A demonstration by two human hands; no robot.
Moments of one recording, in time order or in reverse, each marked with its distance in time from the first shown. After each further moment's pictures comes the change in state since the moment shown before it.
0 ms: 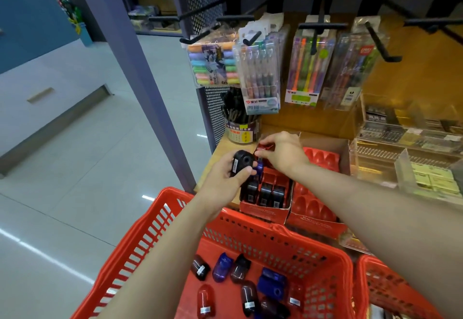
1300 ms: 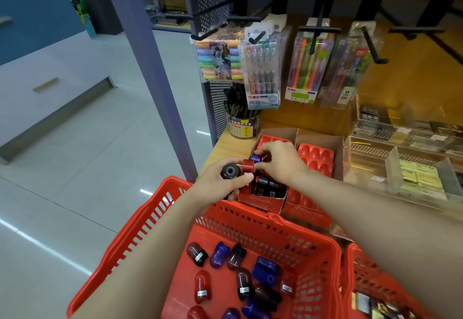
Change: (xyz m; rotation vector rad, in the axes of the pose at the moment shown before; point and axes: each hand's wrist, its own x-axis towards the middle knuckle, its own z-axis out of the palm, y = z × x) left_hand -0.023 -0.006 -0.019 0.009 -0.117 -0.105; right_hand -0.043 -0.010 -0.007 -0.020 -0.135 -0.144
